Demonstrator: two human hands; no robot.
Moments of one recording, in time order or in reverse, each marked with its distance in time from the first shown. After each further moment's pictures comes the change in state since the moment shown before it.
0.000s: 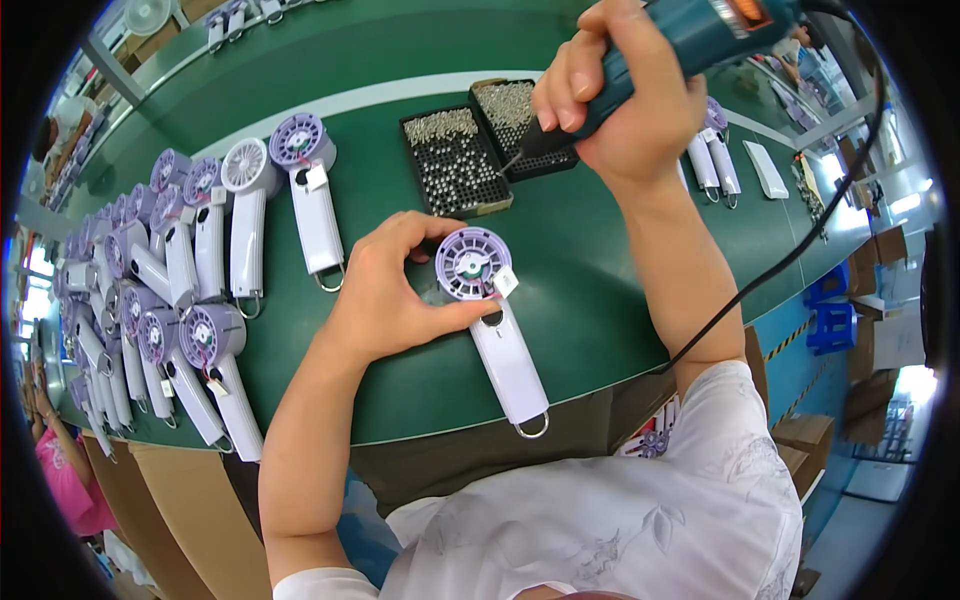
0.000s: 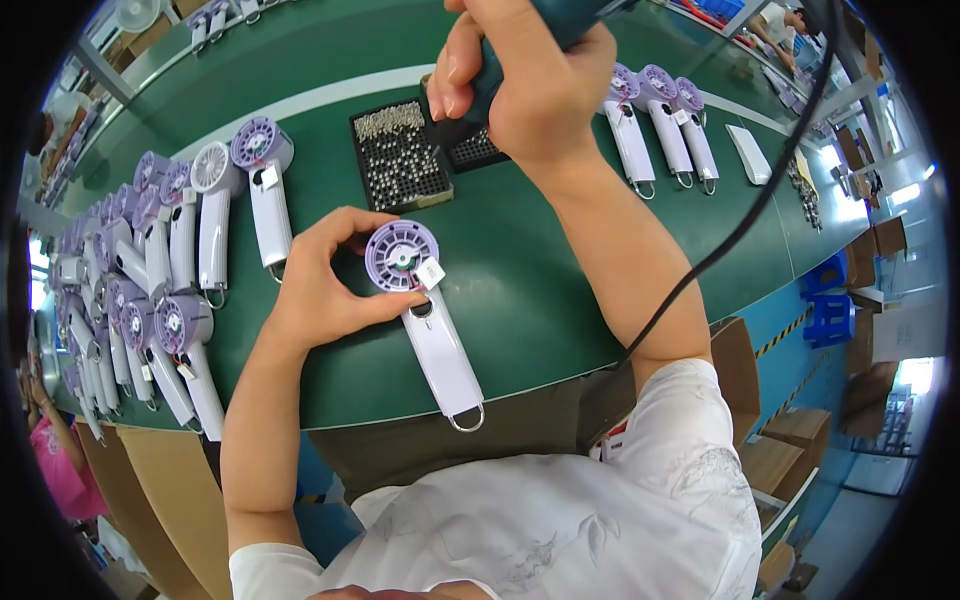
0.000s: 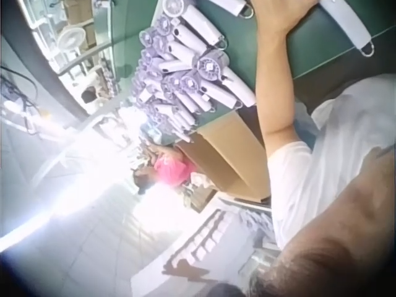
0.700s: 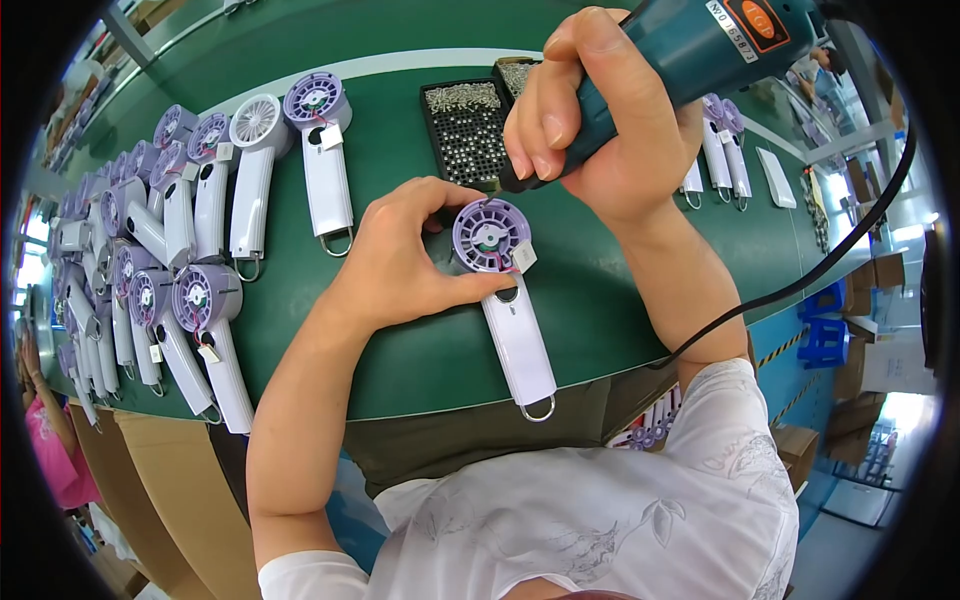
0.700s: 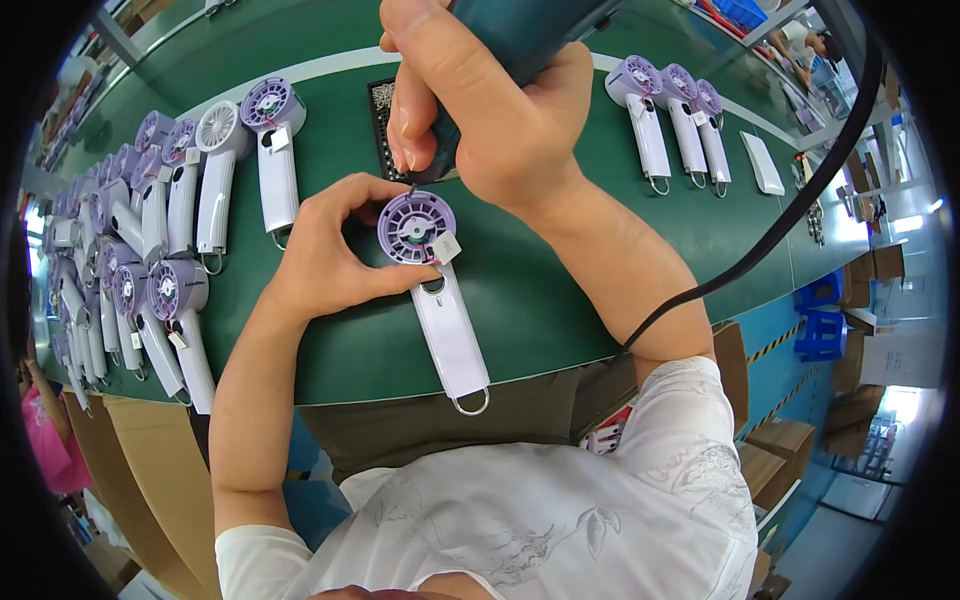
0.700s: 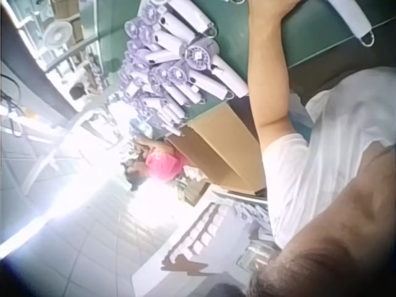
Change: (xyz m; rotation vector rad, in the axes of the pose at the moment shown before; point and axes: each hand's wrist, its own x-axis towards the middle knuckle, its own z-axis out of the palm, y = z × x) left_hand -0.003 -0.003 0.000 -0.032 0.009 -0.028; right_hand -0.042 0.005 0.038 0.046 -0.097 0.173
